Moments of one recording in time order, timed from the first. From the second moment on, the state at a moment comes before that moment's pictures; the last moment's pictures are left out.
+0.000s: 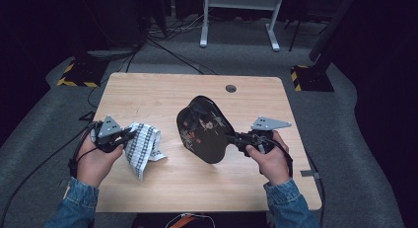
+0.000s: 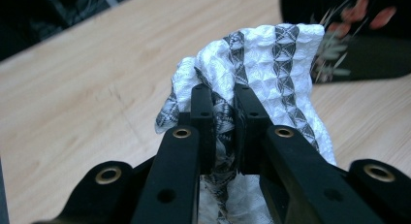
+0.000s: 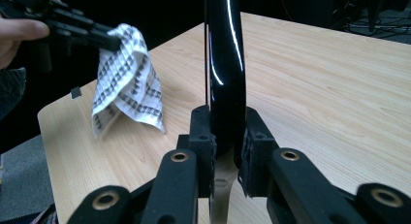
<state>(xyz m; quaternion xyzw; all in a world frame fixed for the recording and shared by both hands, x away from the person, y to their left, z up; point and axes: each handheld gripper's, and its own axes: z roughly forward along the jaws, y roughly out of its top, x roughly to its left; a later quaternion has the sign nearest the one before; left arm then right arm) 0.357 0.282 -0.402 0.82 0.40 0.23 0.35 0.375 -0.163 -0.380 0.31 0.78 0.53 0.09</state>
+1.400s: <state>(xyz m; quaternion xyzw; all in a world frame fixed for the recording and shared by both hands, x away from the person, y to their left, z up) 0.376 0.306 -0.428 0.80 0.45 0.19 0.34 0.374 -0.163 -0.381 0.31 0.78 0.54 0.09</state>
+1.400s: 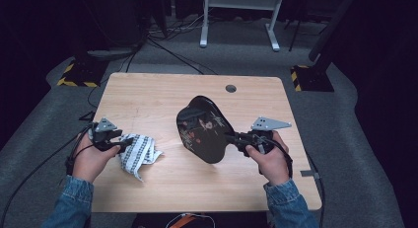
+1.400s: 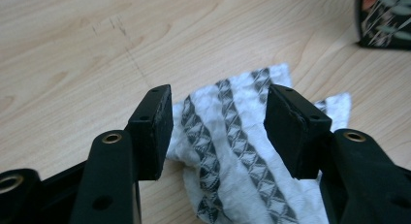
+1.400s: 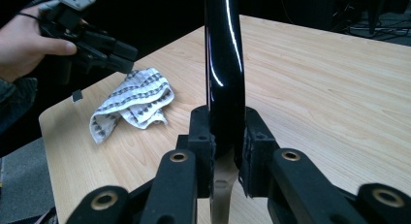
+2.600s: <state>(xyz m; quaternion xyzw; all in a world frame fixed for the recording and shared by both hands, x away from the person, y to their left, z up) 0.437 0.197 -0.406 0.81 0.33 0.14 0.47 0.346 -0.174 -0.375 0.34 0.76 0.54 0.15</state>
